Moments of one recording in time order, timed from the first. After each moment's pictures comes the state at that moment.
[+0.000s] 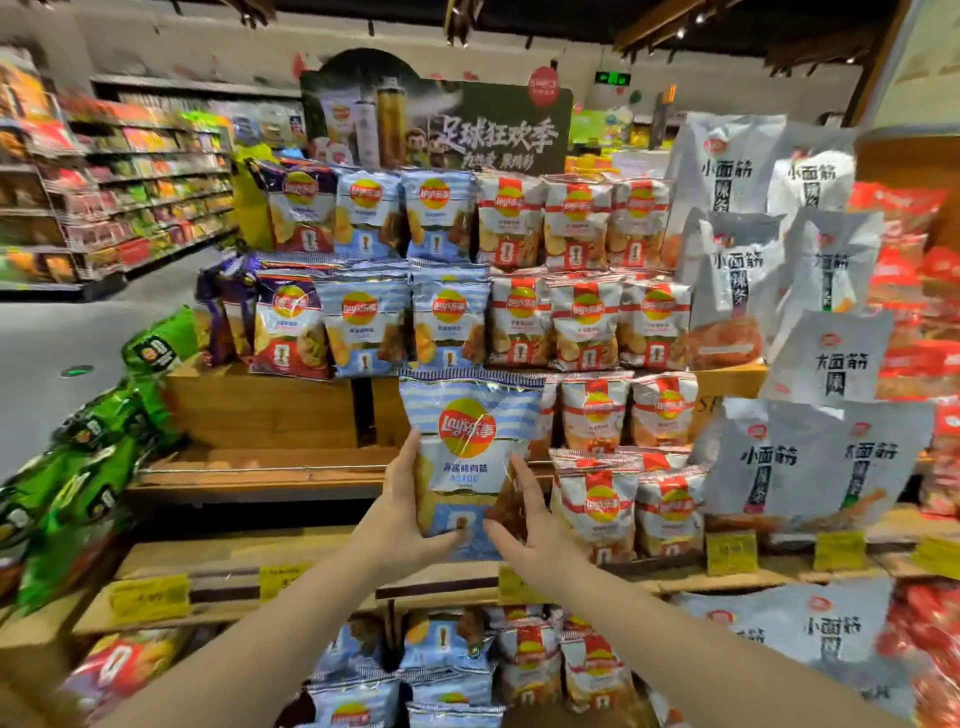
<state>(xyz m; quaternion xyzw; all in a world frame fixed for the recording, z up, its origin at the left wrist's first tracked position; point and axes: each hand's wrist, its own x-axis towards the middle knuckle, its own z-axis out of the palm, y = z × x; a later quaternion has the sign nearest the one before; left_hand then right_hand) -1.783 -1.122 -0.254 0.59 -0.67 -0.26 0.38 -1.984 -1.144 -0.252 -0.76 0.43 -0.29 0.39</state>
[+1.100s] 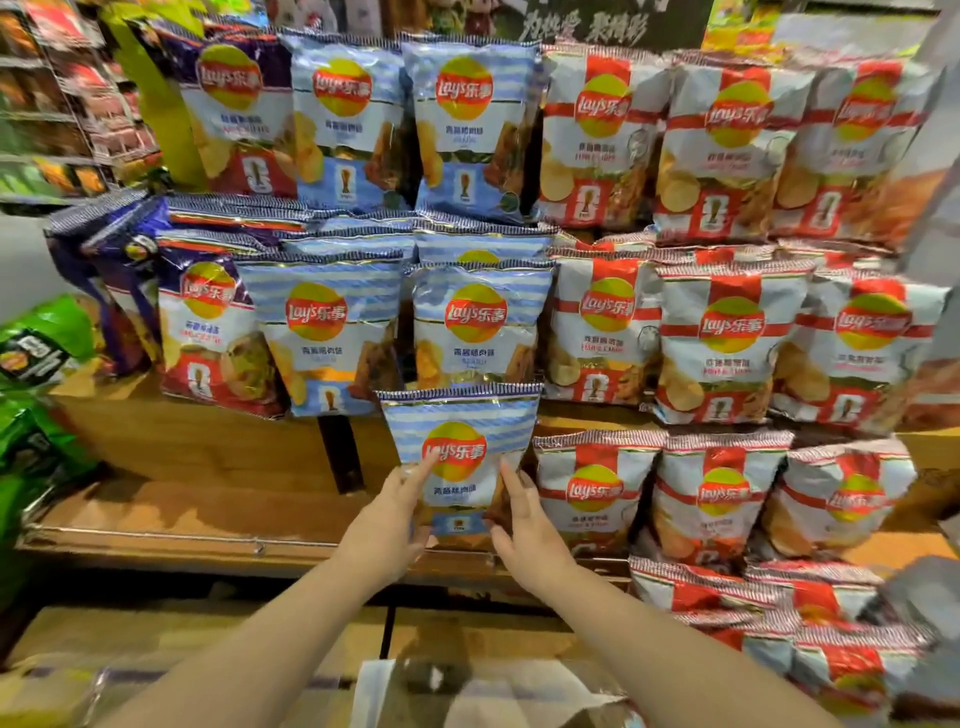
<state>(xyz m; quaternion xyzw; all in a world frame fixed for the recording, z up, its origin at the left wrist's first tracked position) -1.702 -1.416 -0.342 0.71 -0.66 -0.17 0.17 -1.893 -1.470 -0.354 -0.81 0.47 -0.15 0.31</state>
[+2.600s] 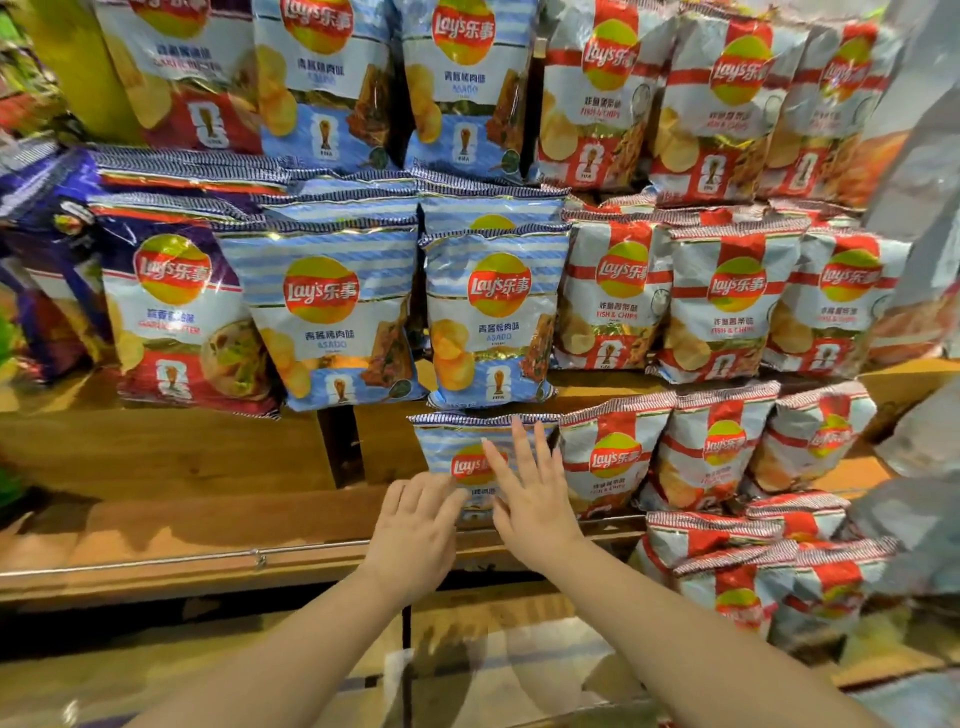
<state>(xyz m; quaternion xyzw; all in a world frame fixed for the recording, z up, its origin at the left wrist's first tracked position) -1.679 -1.412 -0.384 0.58 -0.80 0.05 0.15 -1.842 -1.457 -0.353 -0.83 0.55 -0.06 -0.02</state>
